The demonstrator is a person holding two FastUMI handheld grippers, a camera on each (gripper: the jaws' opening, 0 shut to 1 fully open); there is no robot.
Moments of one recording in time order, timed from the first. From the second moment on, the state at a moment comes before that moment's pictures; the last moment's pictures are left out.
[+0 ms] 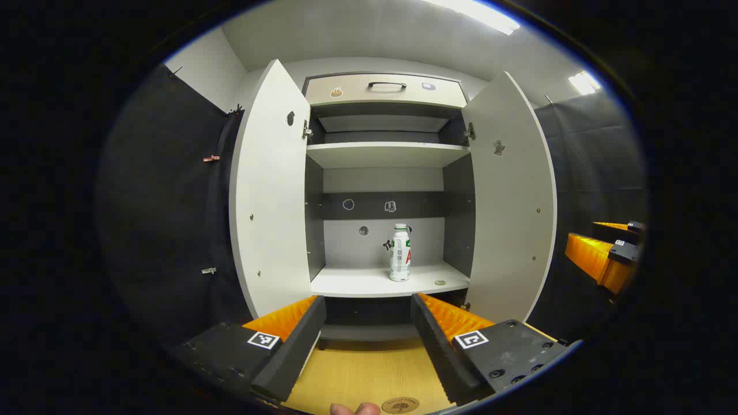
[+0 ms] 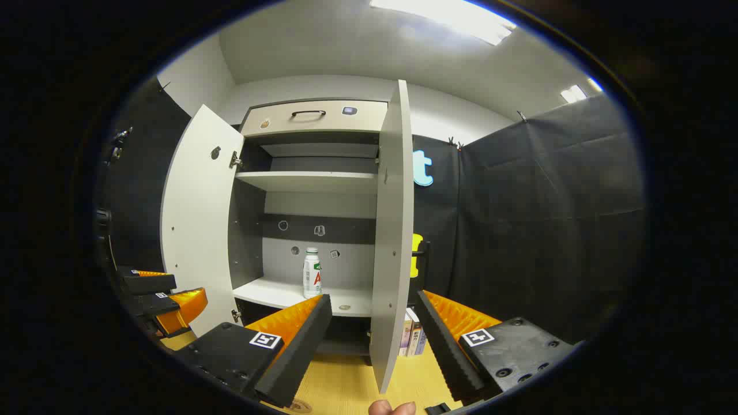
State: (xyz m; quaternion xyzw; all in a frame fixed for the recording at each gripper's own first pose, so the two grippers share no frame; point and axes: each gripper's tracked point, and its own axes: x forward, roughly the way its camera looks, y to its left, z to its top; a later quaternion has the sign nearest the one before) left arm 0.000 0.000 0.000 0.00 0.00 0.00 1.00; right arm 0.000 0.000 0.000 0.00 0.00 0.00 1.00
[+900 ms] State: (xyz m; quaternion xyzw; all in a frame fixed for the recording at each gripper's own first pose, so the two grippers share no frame) left arm 0.022 0.013 0.004 -0.01 -0.01 0.00 1.00; right arm 0.016 0.003 -0.008 0.01 0.01 0.00 1.00
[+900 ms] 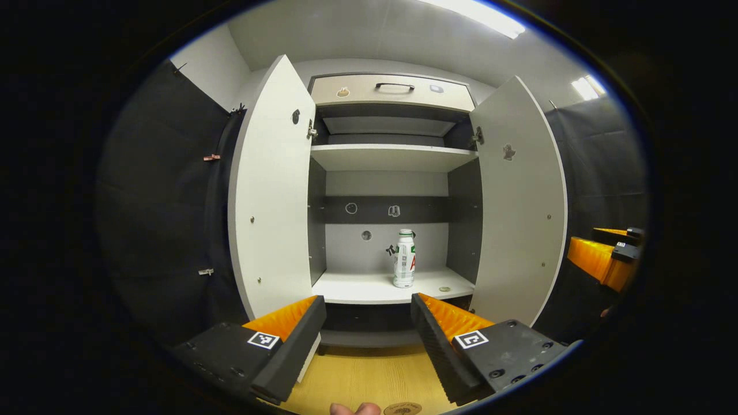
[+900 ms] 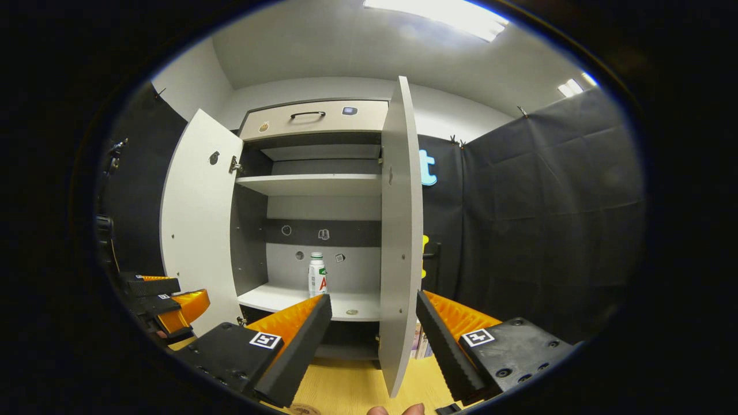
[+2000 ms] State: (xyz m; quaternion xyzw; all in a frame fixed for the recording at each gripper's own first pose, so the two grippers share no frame) left arm 0.264 -0.075 0.008 -0.01 -0.01 -0.08 1.00; right arm 0.054 -0.046 -0.025 0.01 0.01 -0.01 1.00
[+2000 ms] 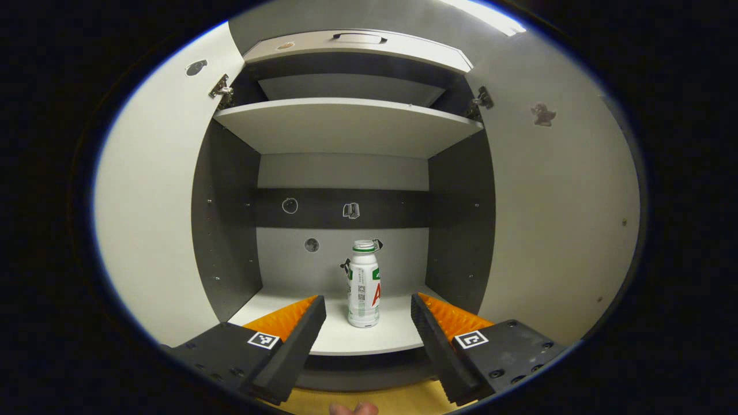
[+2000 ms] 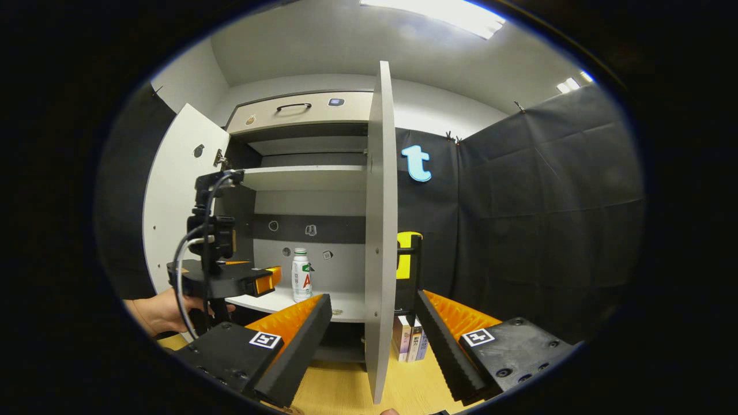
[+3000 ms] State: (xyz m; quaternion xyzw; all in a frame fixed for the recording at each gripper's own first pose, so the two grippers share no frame) left arm 0.447 -0.098 -0.049 0.02 0.02 -0.06 1.00; right arm 0.075 -0.099 -0.028 -0.01 0.00 -0.04 1.00
